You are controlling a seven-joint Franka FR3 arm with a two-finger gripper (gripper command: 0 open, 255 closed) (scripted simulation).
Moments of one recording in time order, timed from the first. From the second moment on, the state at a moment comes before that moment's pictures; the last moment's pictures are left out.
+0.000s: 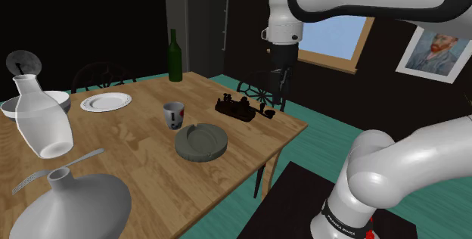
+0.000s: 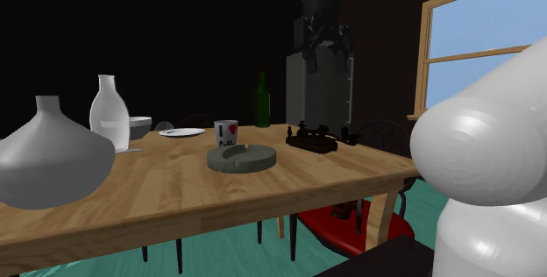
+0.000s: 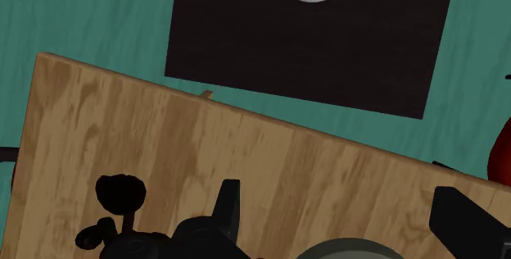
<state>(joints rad) 0.02 -0.76 0.06 -2.33 -0.02 1.44 -0.09</state>
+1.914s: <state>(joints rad) 0.06 0.19 0.20 -1.71 -0.13 1.87 0.11</state>
